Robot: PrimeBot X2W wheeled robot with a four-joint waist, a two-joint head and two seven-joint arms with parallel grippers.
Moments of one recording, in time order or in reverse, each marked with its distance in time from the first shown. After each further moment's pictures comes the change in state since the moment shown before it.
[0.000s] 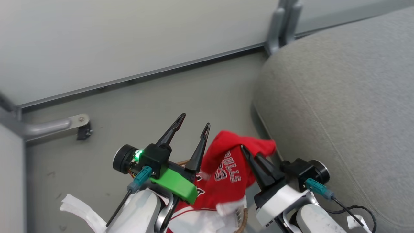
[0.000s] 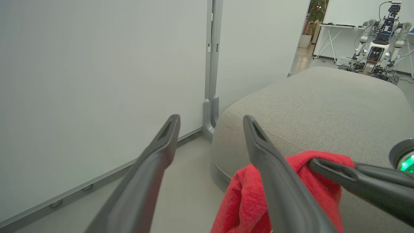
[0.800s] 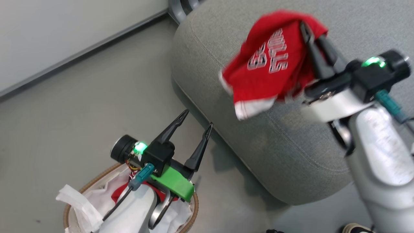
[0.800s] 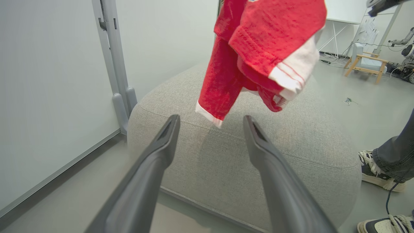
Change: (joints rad) left arm -0.052 0.085 -0.086 -0.021 0.007 0.000 0.000; right arm -0.366 -0.112 -0.236 -0.133 -0.156 0.000 0.000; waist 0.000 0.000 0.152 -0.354
